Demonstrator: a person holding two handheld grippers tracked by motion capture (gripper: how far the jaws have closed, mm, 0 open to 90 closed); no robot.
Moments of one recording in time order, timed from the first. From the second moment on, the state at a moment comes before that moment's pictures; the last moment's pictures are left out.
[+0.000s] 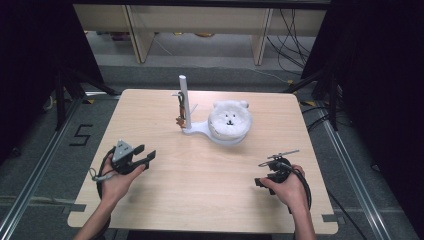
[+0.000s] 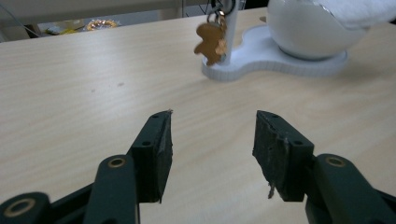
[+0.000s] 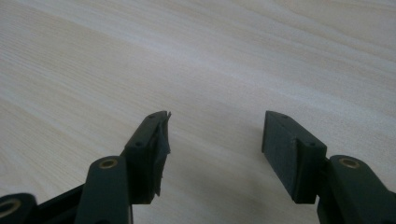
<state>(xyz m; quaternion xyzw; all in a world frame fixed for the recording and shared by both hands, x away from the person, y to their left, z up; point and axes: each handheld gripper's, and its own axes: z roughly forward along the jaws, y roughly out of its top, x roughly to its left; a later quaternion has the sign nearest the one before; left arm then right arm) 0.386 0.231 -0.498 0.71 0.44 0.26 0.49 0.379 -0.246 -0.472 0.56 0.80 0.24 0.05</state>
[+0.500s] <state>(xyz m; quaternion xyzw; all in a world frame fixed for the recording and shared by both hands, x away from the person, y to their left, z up) 0.332 0.255 -0.523 0.66 0.46 0.30 0.52 0.378 -0.241 -0.474 0.57 0.79 0.24 0.04</state>
